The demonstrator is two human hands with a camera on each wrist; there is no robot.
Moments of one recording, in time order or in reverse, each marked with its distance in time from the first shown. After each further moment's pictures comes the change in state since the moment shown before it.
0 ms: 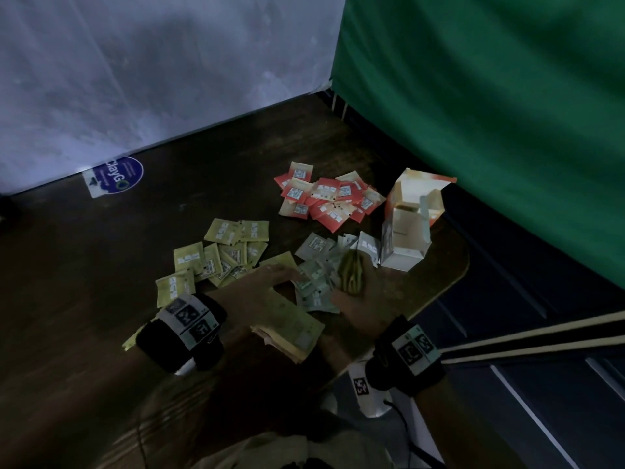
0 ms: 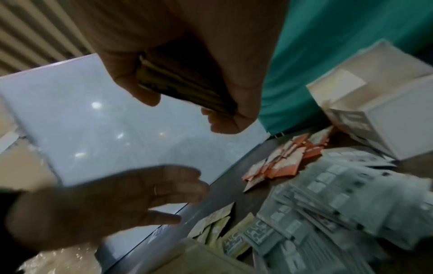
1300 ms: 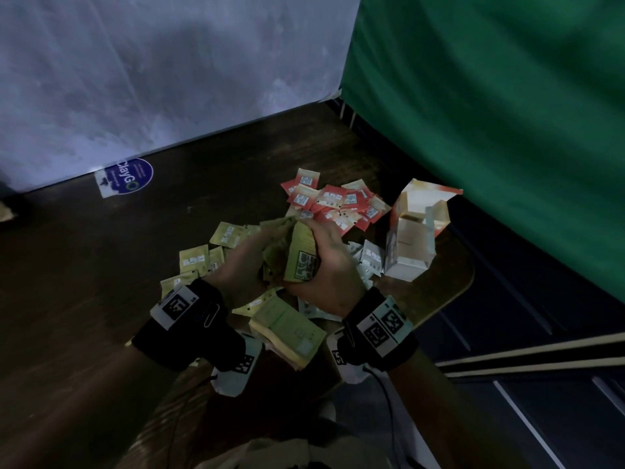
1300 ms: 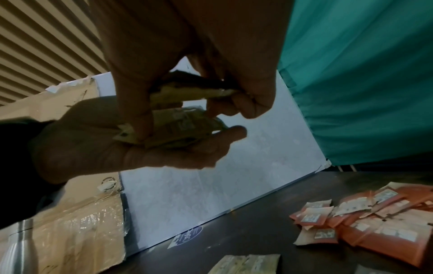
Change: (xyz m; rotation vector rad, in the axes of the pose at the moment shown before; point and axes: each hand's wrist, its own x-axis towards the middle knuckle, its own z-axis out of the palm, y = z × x) left_hand -0.006 0.055 -0.034 -1.461 0.347 -0.005; right_hand 0.041 -0.034 0.035 -0.221 0.094 -0.590
